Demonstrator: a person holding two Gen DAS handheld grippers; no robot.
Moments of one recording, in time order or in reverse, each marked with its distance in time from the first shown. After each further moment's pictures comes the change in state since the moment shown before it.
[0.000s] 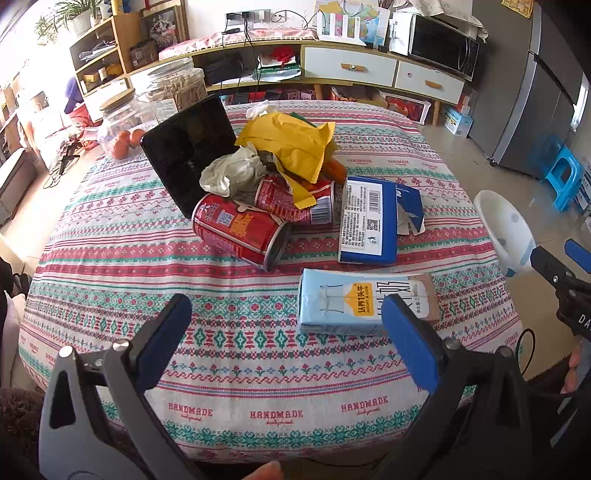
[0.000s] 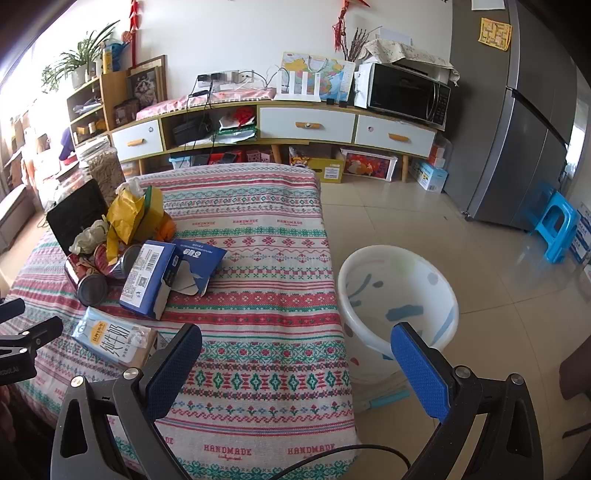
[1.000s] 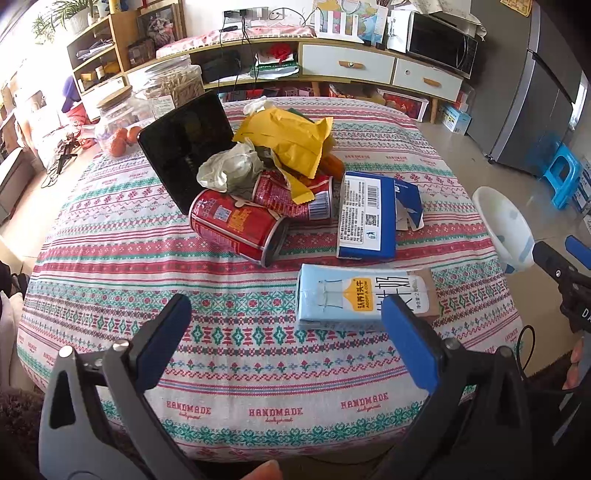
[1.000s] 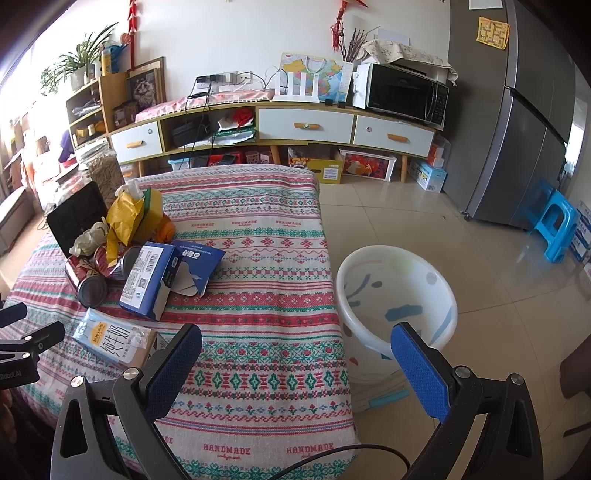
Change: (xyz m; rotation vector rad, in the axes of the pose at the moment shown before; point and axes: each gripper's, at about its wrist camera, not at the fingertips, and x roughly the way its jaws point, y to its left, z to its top) left arm 0.003 0.001 -0.003 0.007 0.009 -0.013; right arm -0.001 -0.002 -0.001 0.006 -0.004 -0.002
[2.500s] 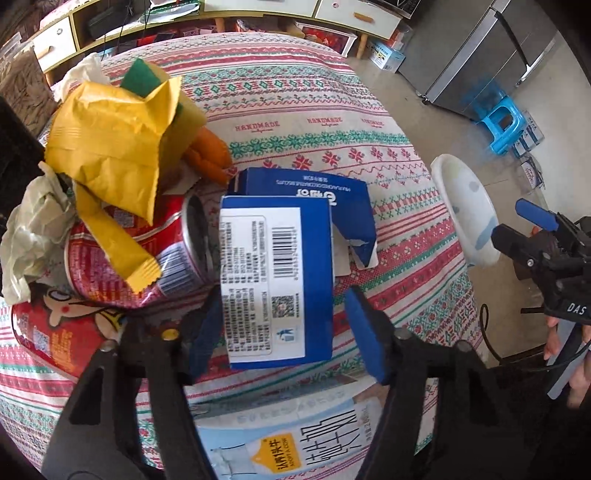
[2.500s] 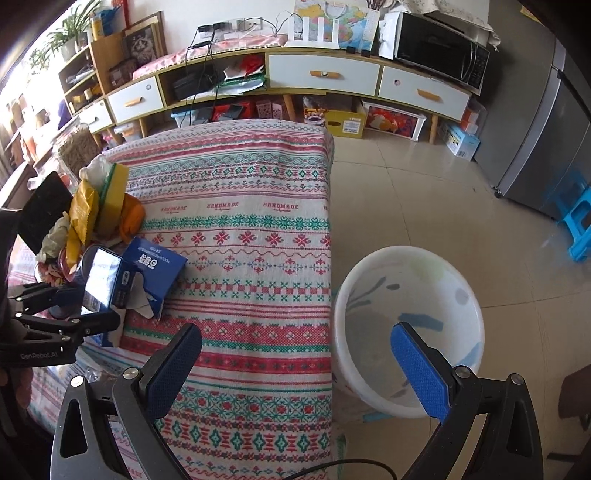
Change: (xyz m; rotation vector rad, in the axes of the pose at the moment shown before) left arm 0.113 -0.055 0.073 0.136 0.301 -0.359; right arm 0.096 -0.026 0.060 -0.056 0.234 0.075
